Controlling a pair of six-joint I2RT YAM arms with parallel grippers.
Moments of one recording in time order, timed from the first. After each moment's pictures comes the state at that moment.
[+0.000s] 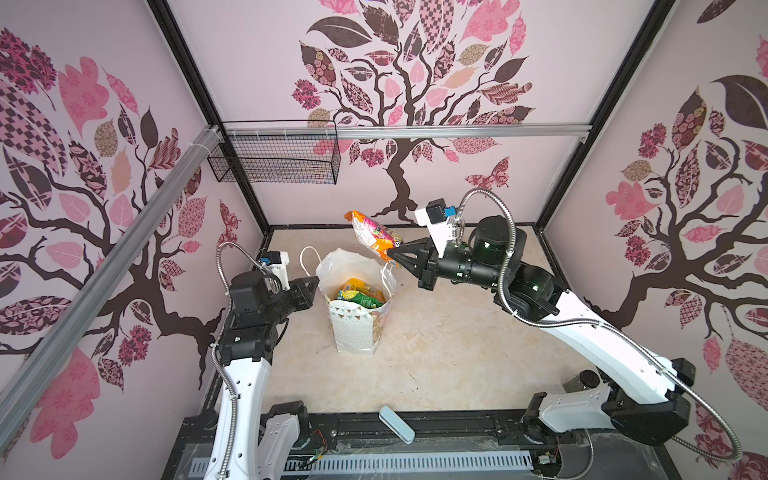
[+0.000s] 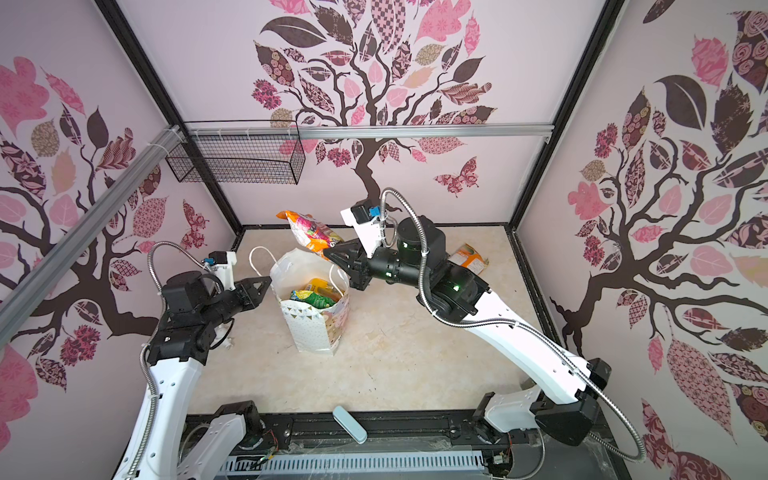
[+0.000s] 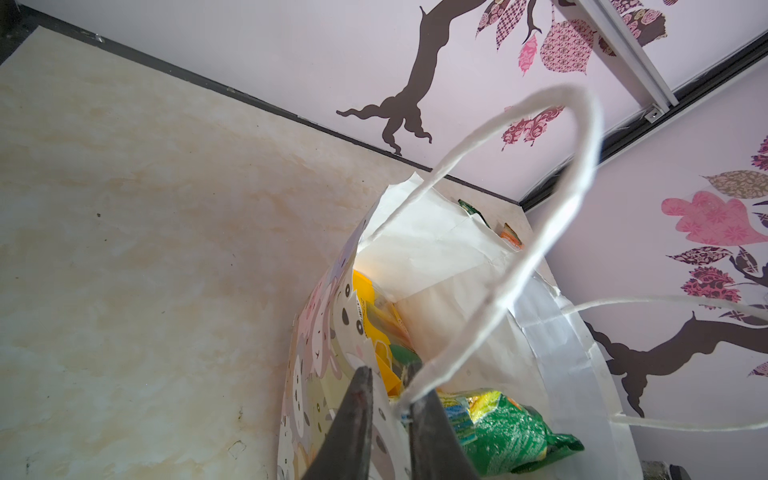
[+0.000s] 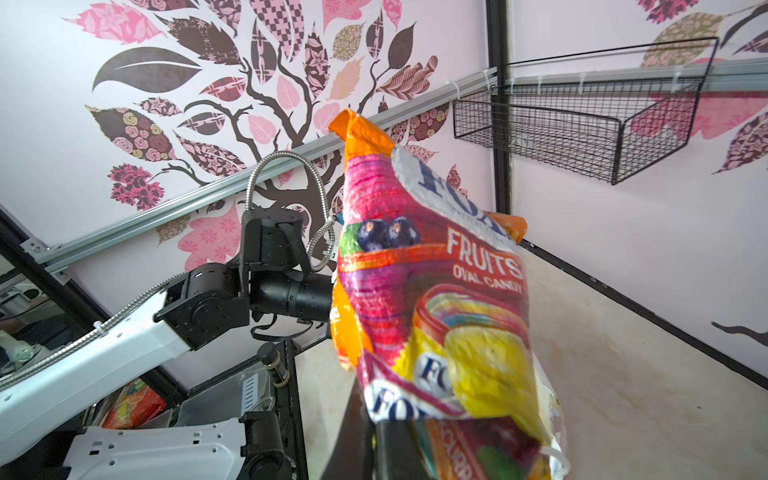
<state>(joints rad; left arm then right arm) 0.13 0.84 0.89 -0.50 0.53 -0.34 0.89 1.34 1.57 -0.27 -0.37 0.23</state>
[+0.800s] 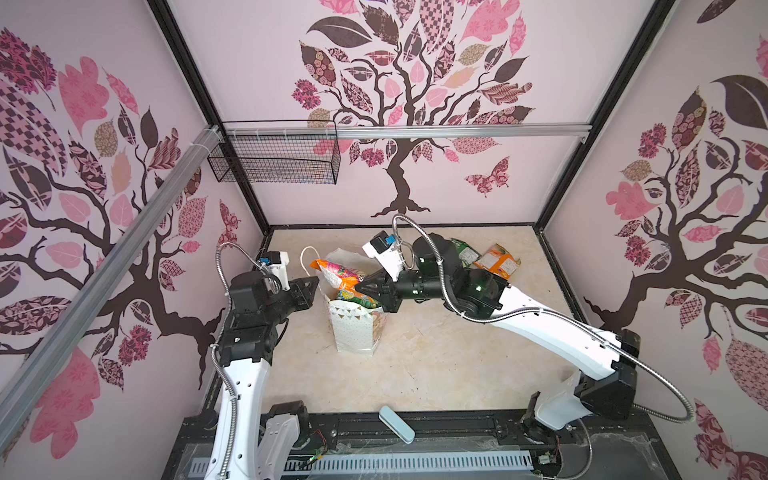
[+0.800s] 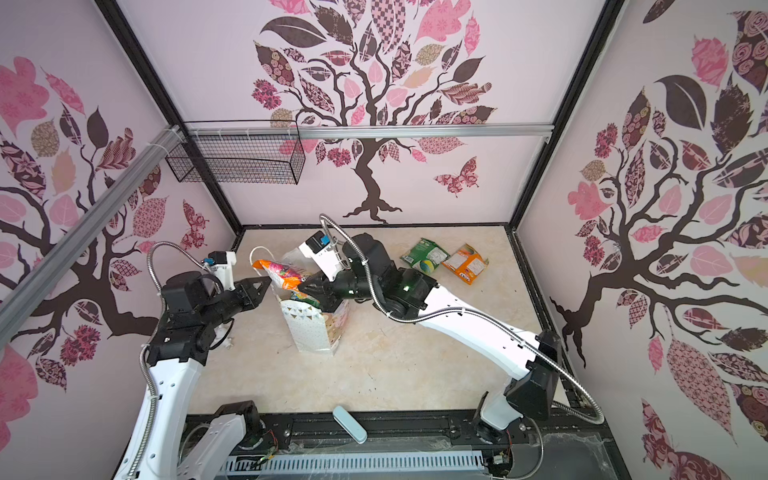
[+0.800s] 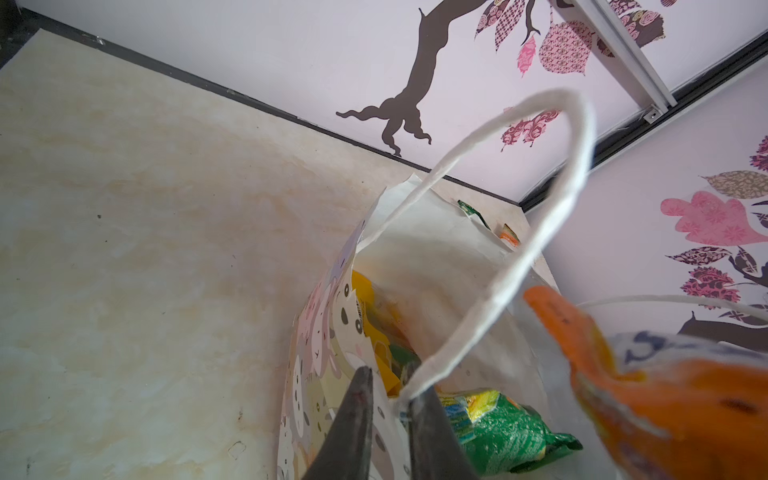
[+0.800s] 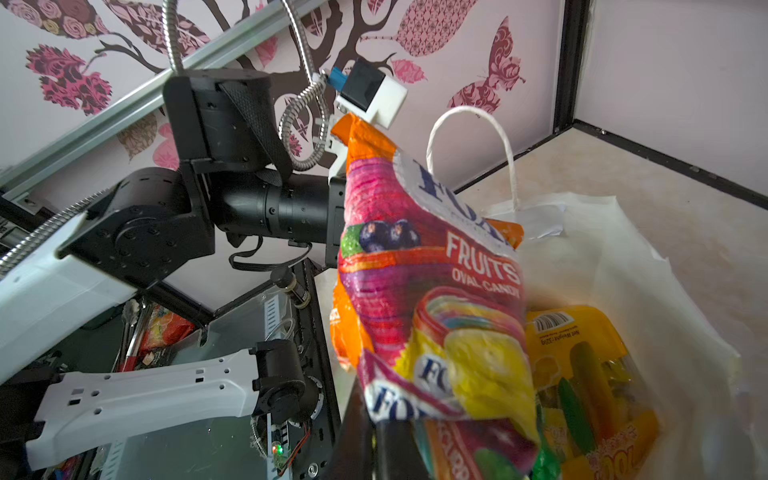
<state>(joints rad) 0.13 0.83 0.89 -0.50 0.53 -0.34 0.99 1.55 1.59 -0.36 -0.35 0.26</state>
